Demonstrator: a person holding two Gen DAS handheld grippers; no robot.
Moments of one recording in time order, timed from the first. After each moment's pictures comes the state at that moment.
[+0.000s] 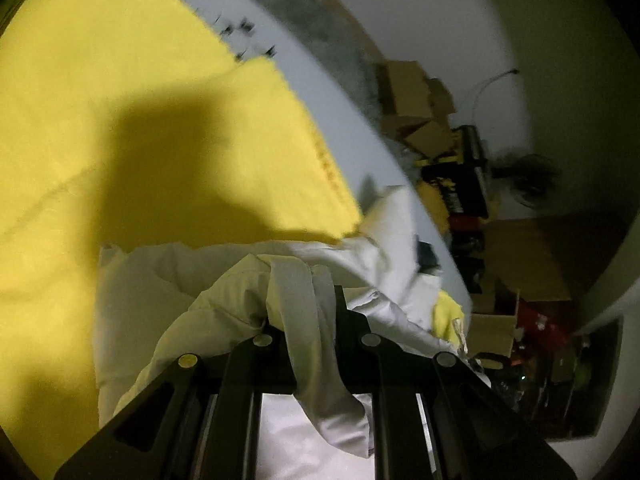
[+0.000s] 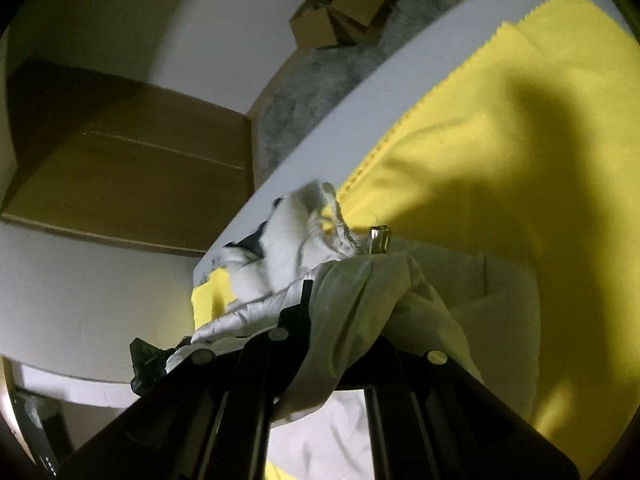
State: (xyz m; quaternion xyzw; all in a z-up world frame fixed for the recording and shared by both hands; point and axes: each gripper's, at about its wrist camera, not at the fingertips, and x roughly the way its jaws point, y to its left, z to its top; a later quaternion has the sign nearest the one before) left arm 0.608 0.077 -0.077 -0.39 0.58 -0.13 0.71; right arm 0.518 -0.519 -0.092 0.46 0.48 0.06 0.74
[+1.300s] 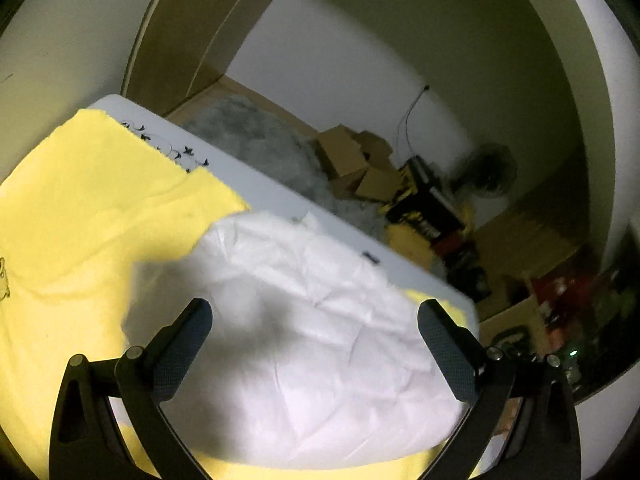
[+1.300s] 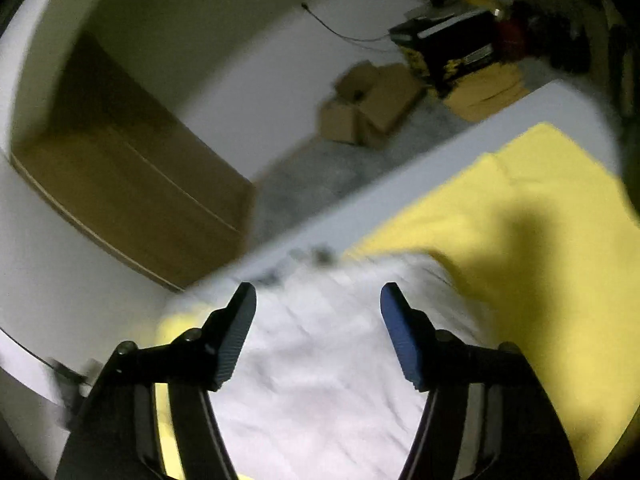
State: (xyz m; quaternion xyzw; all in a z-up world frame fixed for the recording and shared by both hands) left arm 0.451 0.025 0.053 -0.27 0.40 -0.15 0.86; right arm 0.401 -0.450 0.025 0.28 0.38 -0.06 0.88
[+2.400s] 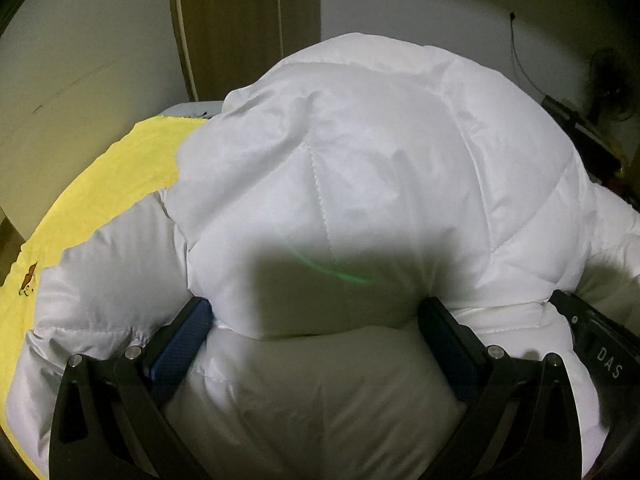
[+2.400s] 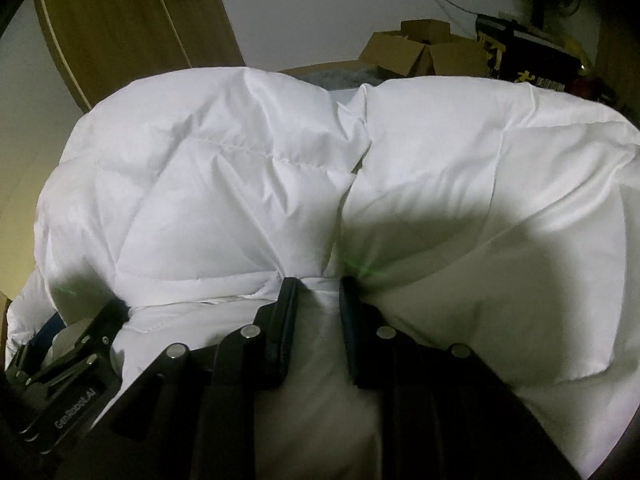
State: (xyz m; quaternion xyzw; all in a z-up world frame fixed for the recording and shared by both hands) left arm 0.495 -0.091 -0.111 -0.03 0.42 0.10 0.90; right arm 0.539 -0.261 -0.153 0.11 0.45 0.00 0.89
